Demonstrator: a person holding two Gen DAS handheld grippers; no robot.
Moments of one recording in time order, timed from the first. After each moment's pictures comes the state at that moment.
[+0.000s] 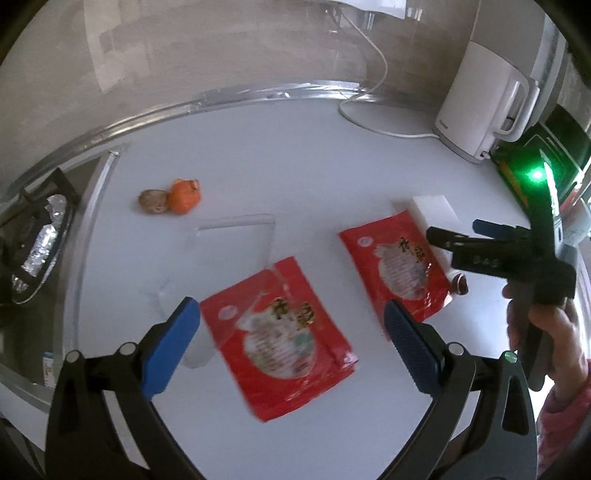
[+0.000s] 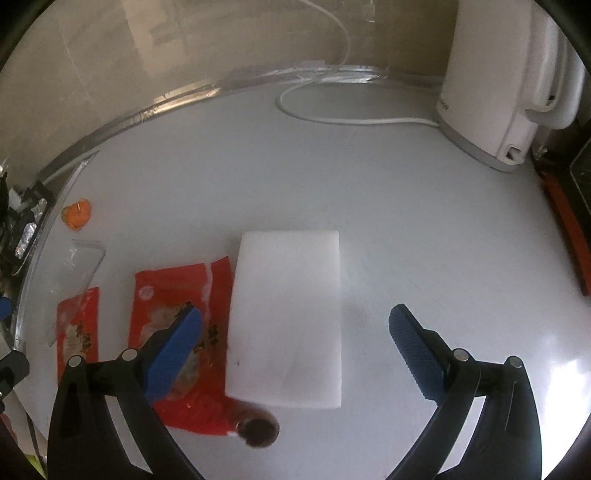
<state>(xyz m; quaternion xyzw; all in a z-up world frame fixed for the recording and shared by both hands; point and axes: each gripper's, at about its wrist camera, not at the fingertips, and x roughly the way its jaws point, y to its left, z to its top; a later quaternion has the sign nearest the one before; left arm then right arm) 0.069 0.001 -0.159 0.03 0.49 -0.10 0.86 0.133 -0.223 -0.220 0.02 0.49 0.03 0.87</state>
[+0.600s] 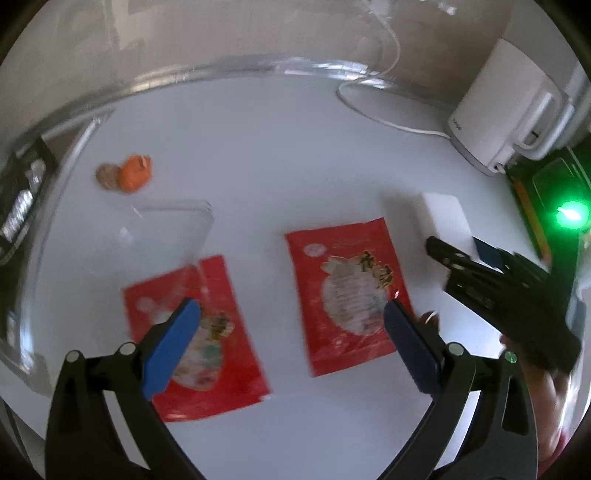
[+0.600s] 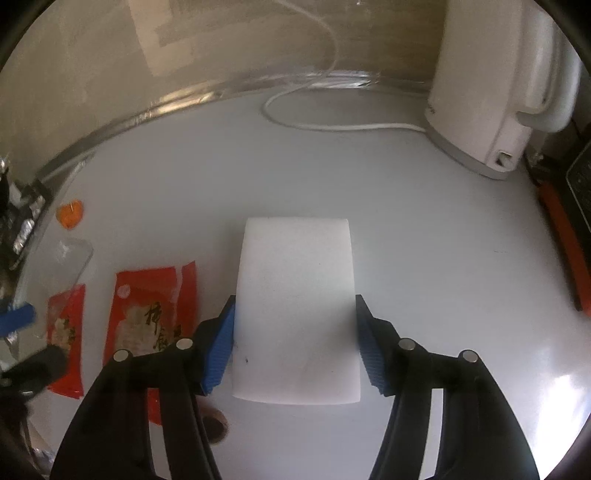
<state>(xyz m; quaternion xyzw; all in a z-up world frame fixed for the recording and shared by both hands) 0.099 -0.058 -0.182 -0.03 0.54 -0.06 0.84 0.132 -0.250 -0.212 0.02 0.48 0.04 0.88</state>
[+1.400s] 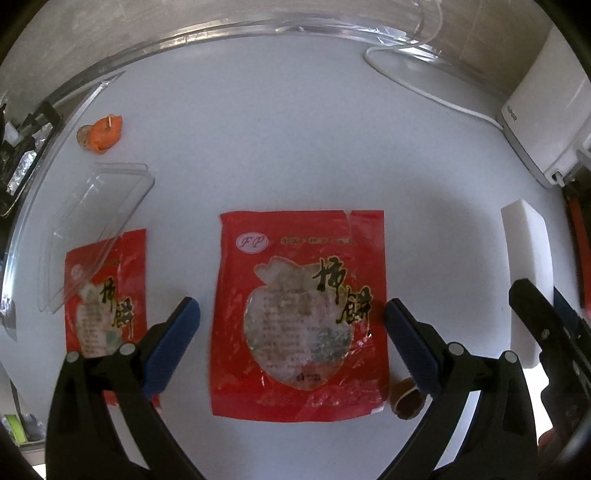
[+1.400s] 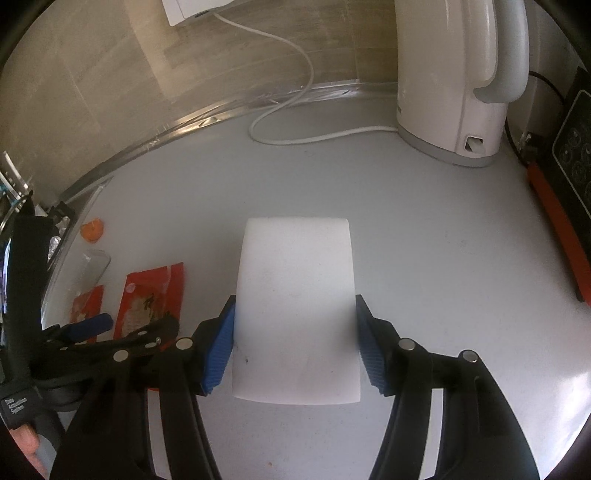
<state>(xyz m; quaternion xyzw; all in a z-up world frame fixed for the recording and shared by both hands) 0.131 -0.119 -0.234 -0.04 0.57 0.05 0.82 0.117 -0.306 -0.203 0.07 0.46 0.08 0.88</state>
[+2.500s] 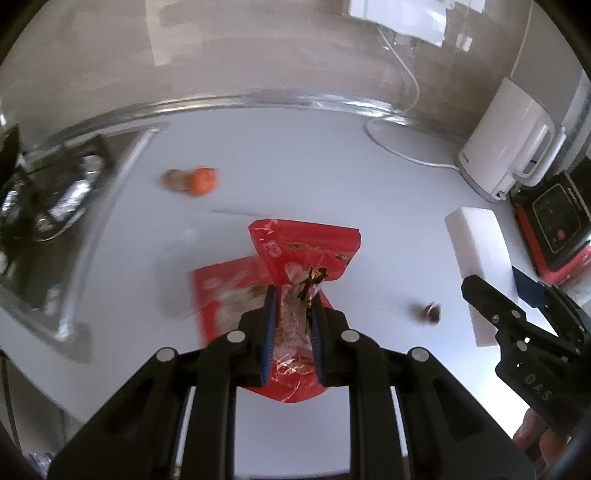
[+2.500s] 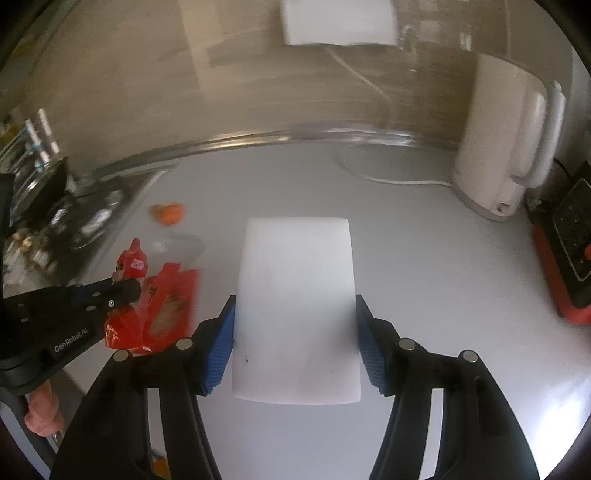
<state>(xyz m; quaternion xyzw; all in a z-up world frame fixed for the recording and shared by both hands) 0.034 -0.011 -0.133 -0.04 0.48 -0.01 0.87 0.039 -0.184 -0.132 0.00 0.41 0.13 0.90</state>
